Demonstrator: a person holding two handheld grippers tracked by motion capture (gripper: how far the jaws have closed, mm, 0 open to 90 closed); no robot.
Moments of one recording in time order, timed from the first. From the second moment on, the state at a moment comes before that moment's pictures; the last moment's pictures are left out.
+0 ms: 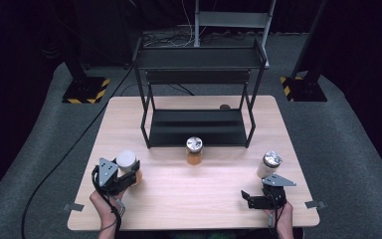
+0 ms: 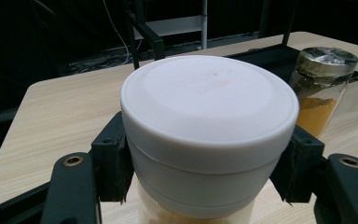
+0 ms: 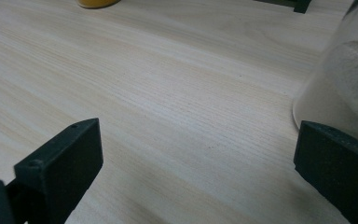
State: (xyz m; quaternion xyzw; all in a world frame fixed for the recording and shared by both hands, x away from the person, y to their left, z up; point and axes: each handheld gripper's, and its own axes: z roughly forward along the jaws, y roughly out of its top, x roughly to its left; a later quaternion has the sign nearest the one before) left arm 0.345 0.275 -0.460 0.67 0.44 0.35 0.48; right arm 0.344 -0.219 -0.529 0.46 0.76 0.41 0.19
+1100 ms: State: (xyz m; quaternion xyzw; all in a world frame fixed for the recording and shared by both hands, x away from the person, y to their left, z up) left arm 0.354 0.260 -0.448 0.68 0.42 0.35 0.49; right arm 0.345 -0.219 -0.529 0.46 0.76 0.41 0.19
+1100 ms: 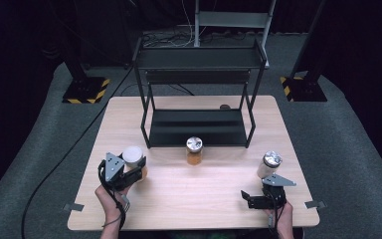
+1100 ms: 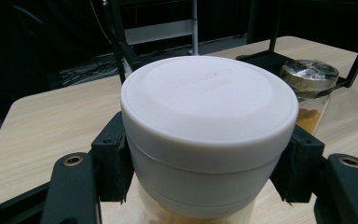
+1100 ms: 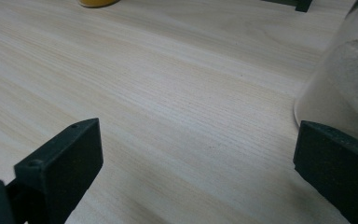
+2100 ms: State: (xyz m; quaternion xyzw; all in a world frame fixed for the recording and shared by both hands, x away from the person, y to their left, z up) left arm 0.366 0.246 -0.440 0.69 0.41 0.35 0.49; right arm 0.345 -0.219 -0.529 0.46 0.76 0.41 0.19
